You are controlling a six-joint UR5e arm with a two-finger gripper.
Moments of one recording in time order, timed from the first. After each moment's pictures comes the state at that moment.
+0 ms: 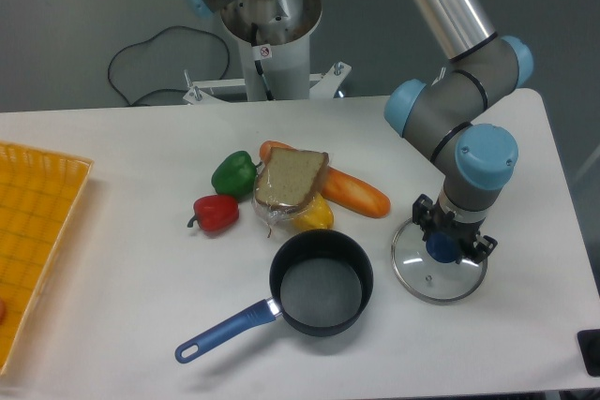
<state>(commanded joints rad) 2.72 -2.16 -1.52 -0.98 1.55 1.36</state>
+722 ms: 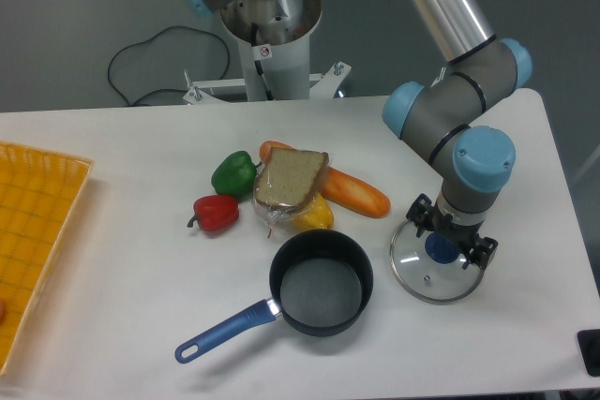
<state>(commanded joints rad) 2.72 -2.14 -1.49 -0.98 1.56 1.37</state>
